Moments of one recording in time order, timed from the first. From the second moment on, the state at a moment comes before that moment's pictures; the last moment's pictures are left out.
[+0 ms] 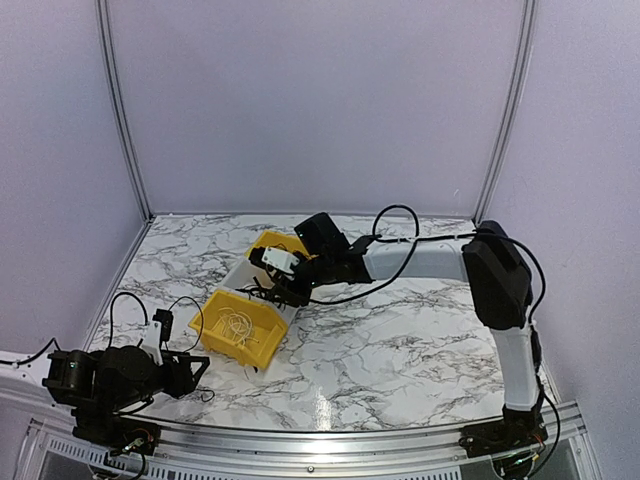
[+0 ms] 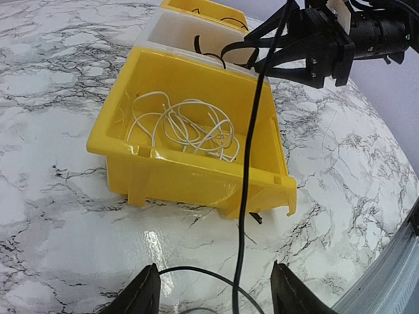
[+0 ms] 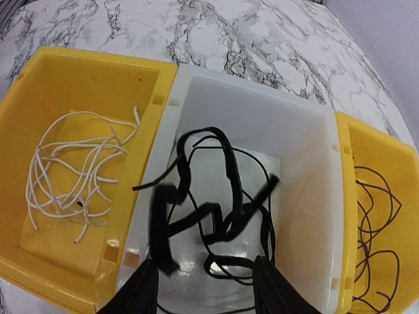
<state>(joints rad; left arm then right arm) -1.33 0.49 0.20 -0.35 -0.61 -0.86 0.88 2.18 1.66 -0.18 -0.30 -0.43</state>
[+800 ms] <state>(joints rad) -1.33 1.00 0.63 -0.24 -0.42 -0.43 0.91 1.79 1.64 -0.33 -0.67 -0.47</state>
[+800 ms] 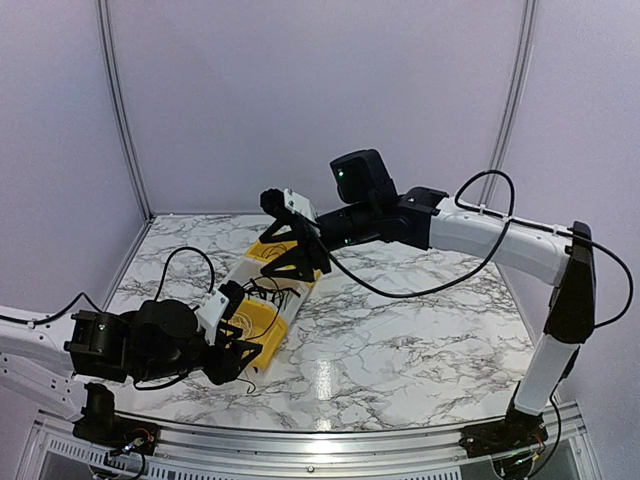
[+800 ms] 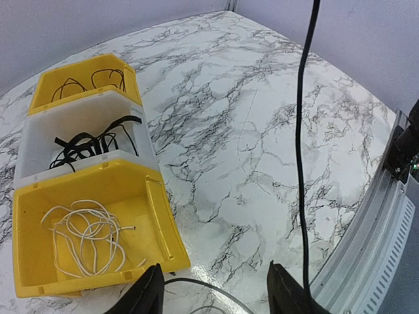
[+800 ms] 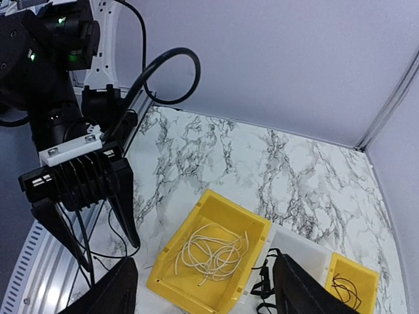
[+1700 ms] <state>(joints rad) -1.33 1.13 0.69 -0.15 -0.39 -0.35 0.89 1.81 1.81 -0.84 -0.80 -0.71</state>
